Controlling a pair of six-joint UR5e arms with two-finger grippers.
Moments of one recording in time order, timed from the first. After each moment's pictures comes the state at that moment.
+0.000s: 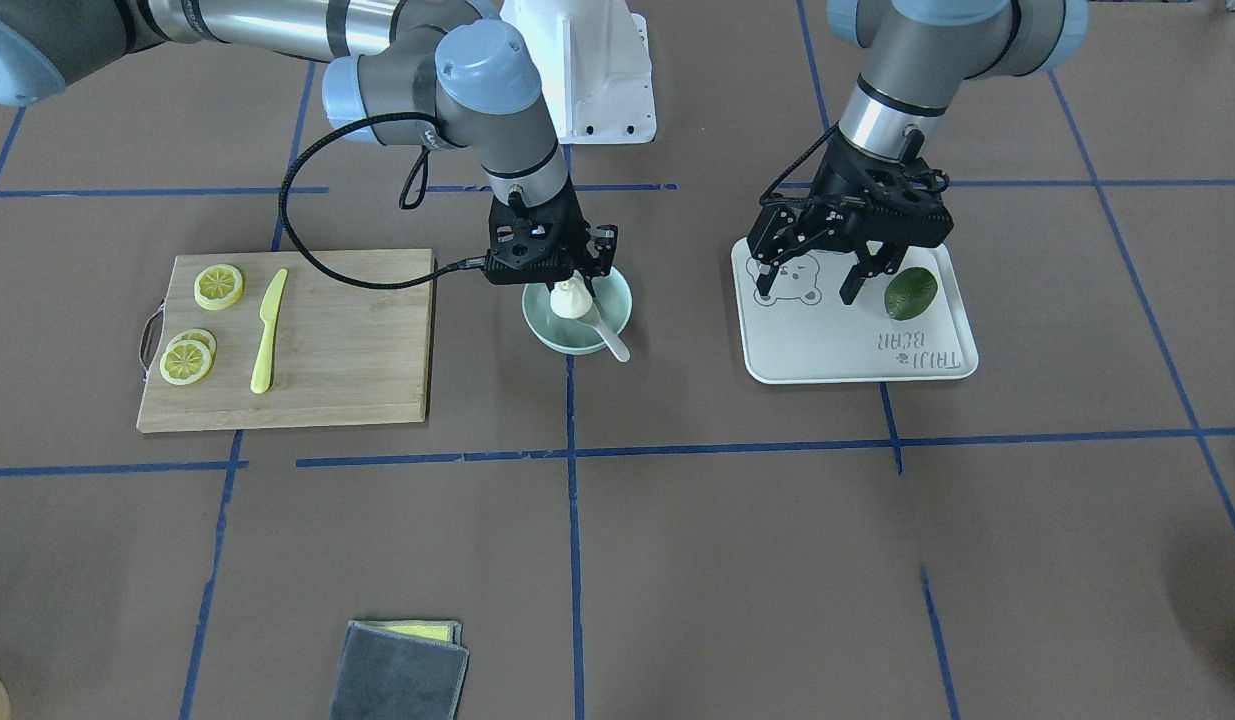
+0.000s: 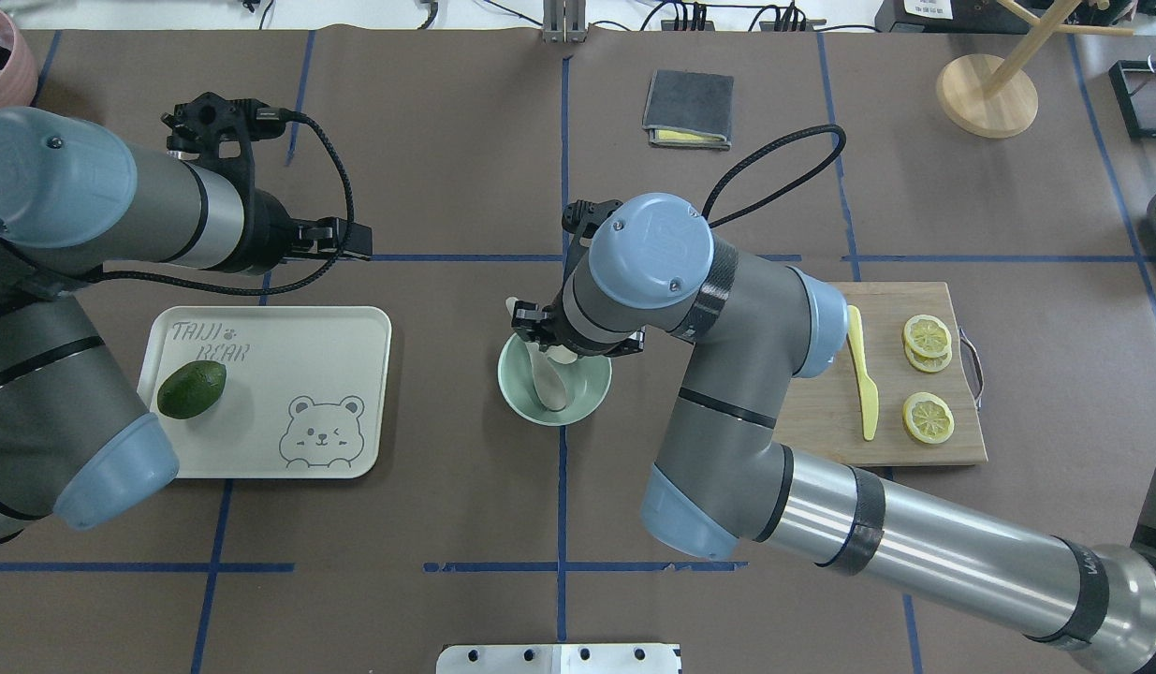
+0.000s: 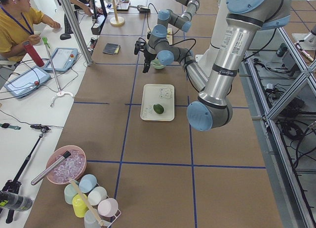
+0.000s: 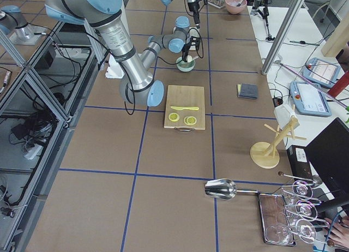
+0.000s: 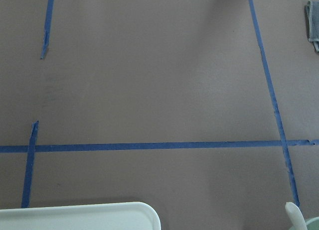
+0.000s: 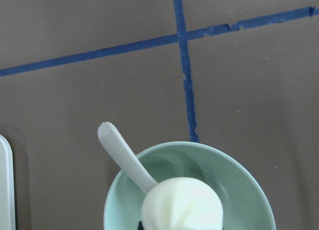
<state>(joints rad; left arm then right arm) -0.73 -1.93 -1.98 -1.79 -1.83 -1.12 0.47 -0.83 1.60 -1.38 1.85 1.42</state>
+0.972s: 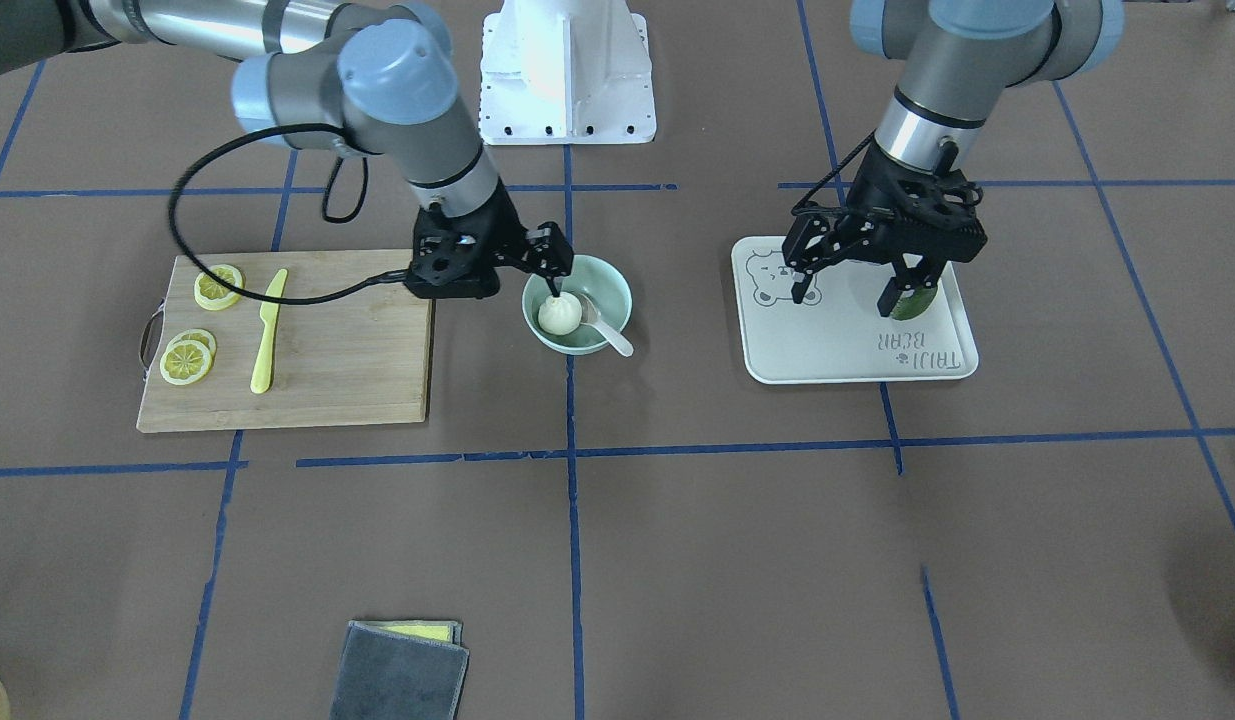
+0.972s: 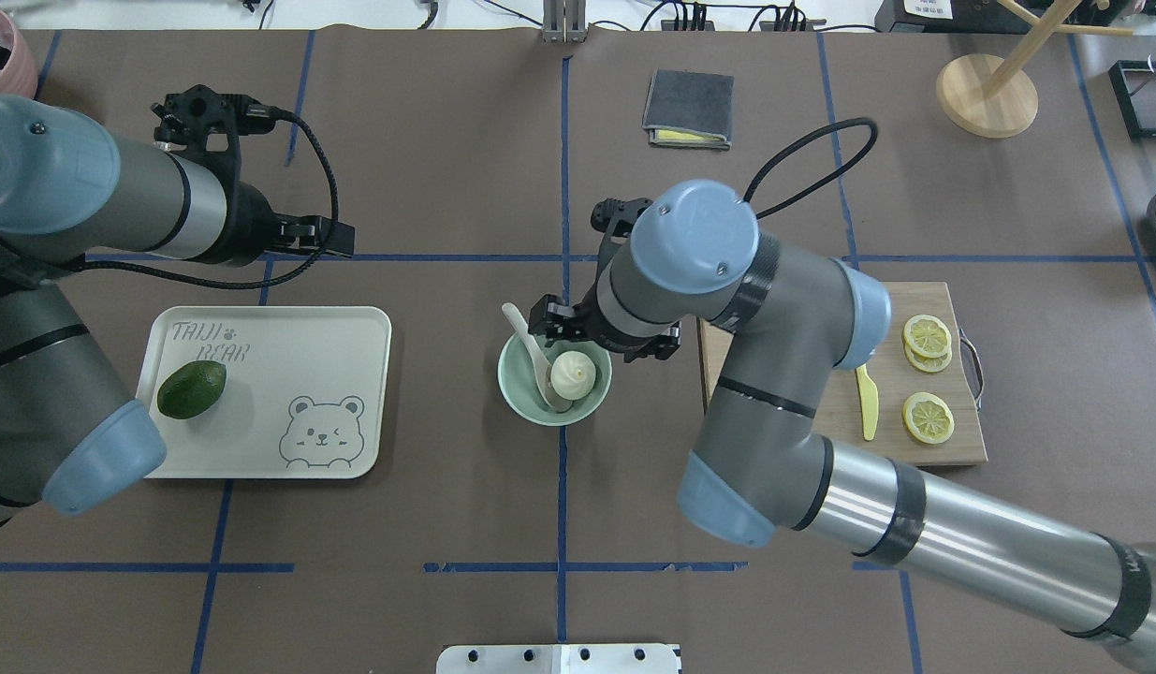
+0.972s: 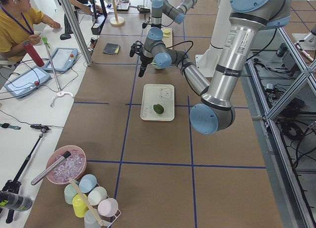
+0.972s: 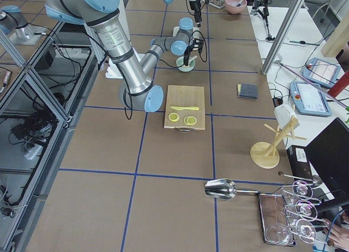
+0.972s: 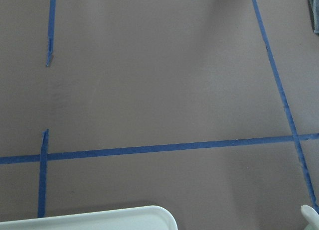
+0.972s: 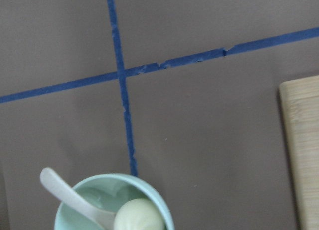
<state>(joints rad) -0.84 -1.87 -1.97 -1.79 -1.93 -0.87 0.67 -0.99 1.74 -1.39 2.07 1.36</state>
